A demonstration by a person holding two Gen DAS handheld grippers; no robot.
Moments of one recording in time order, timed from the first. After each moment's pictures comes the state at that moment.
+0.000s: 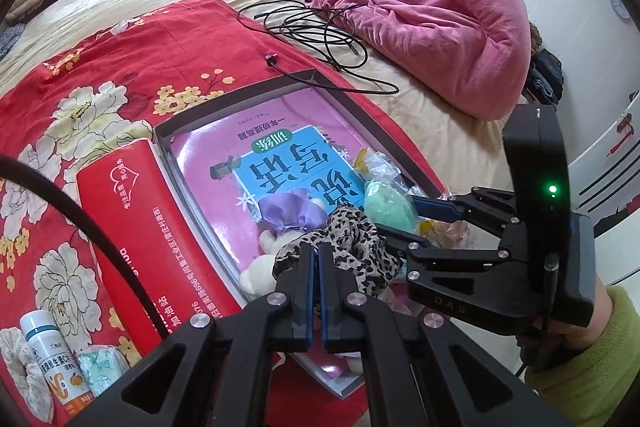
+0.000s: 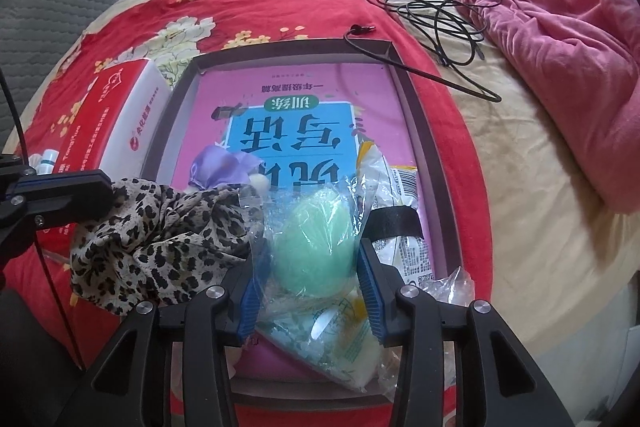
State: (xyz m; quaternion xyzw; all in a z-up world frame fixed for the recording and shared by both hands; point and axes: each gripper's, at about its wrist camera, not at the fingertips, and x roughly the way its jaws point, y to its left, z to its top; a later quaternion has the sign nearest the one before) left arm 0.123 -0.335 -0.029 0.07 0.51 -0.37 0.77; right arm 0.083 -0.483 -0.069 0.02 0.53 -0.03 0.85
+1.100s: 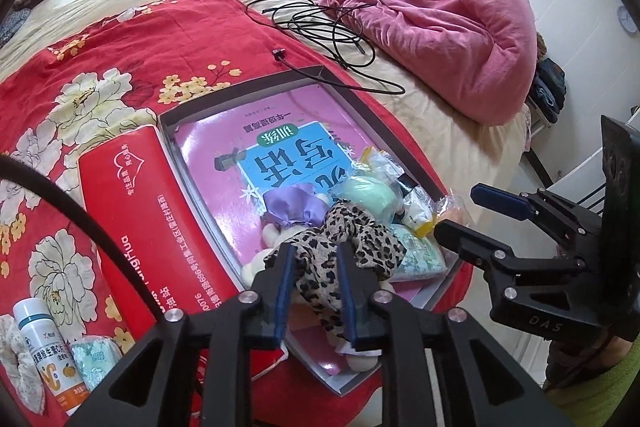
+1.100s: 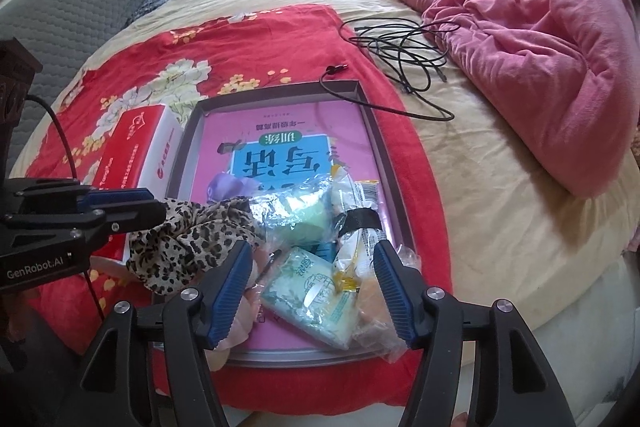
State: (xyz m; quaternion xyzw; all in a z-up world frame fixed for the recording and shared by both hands) left arm 0.125 -0.329 -0.031 0.06 0.52 -0.37 0.77; right arm 0.042 -0.484 -0.015 0.04 0.48 -0.06 0.87
